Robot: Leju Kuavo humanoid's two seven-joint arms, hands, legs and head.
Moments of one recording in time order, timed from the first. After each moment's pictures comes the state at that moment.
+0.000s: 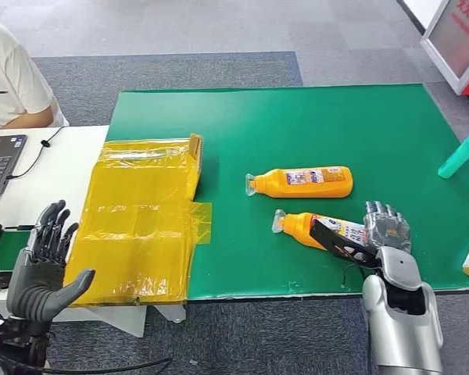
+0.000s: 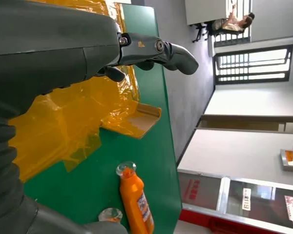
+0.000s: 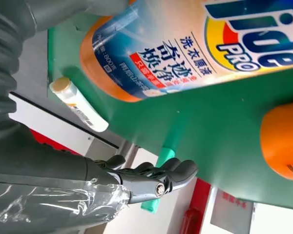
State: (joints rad) left arm 0.25 -0.18 0.14 -1.99 0.08 -0.45 -0.15; right arm -0.21 0.09 -0.08 -1.47 1.53 0.30 0.20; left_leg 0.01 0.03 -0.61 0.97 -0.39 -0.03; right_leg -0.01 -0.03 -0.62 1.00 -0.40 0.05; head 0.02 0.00
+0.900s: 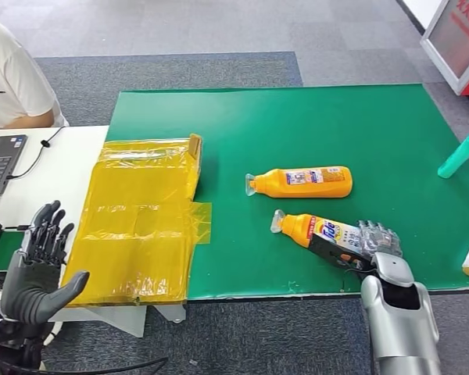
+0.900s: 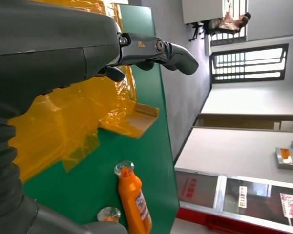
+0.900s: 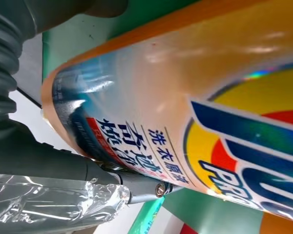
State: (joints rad) left arm 0.26 -0.17 0.16 -2.00 0.10 -0.47 -0.16; right arm -0.25 0.07 -0.10 -1.28 1.53 0.34 0.17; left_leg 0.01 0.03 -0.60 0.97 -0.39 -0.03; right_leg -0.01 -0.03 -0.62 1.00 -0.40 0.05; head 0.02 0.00
